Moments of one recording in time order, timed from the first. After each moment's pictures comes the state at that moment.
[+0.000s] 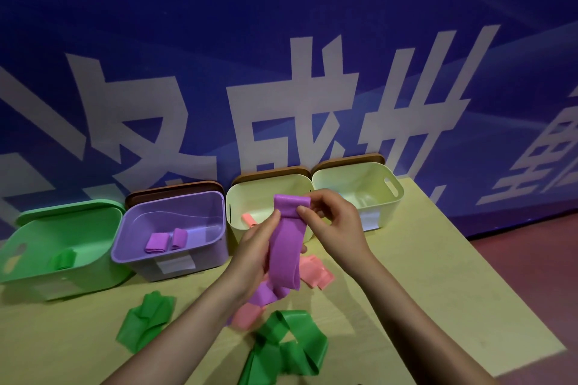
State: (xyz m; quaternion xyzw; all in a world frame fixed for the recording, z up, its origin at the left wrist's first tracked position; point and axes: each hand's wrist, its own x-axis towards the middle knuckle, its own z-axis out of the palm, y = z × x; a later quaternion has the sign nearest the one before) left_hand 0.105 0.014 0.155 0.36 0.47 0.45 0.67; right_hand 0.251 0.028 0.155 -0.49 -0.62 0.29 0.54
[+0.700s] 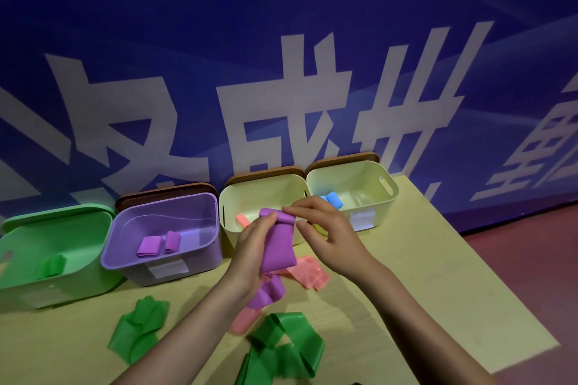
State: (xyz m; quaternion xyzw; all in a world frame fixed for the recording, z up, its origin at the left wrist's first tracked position) left_hand 0.115 0.024 0.145 0.35 0.51 0.47 0.63; right_hand 0.267 0.030 0.146 -0.42 -0.75 0.24 0.44
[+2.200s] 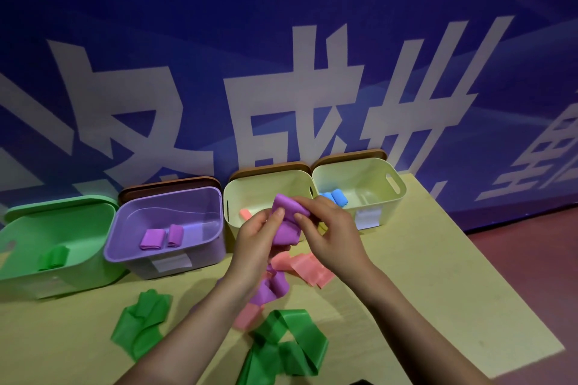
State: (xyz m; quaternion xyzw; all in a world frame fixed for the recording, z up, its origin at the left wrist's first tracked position) left_hand 0.106 0.034 0.135 0.41 0.48 0.50 0.59; right_hand 0.248 0.035 0.141 -0.48 -0.72 0.18 0.47
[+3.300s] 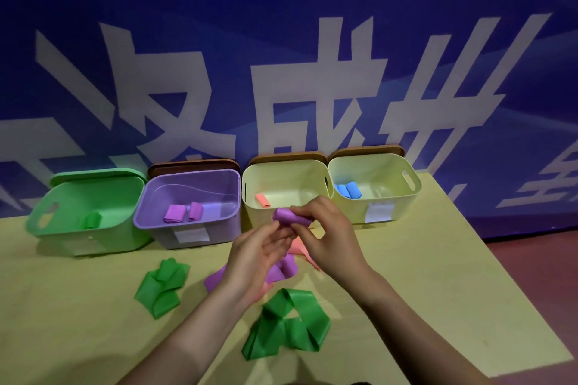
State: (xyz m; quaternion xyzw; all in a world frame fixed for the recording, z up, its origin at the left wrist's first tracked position) left_hand 0.094 -0.017 0.135 0.21 0.47 0.55 0.66; right_hand 0.236 0.008 0.130 -0.44 -0.76 0.17 0.45
